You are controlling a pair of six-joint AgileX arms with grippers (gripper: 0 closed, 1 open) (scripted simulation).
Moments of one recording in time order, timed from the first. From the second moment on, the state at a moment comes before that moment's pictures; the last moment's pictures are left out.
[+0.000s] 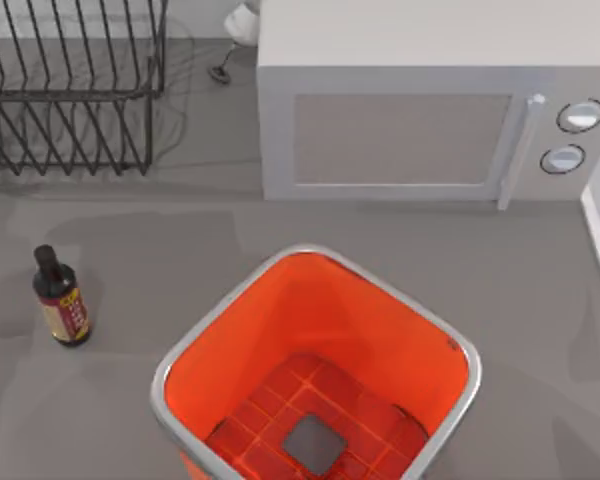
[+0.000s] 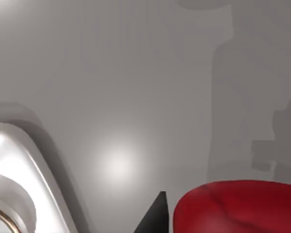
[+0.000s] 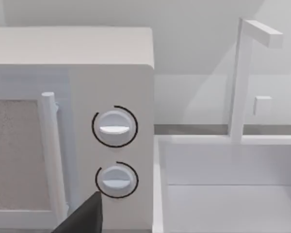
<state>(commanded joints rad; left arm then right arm) 0.26 1.93 1.74 -1.30 0.02 0.14 0.00 0.00 0.00 0.00 0.00 0.00</state>
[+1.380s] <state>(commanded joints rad) -0.91 1.67 1.44 -1.21 -0.01 0.58 0.00 0.00 0.00 0.00 0.00 0.00</state>
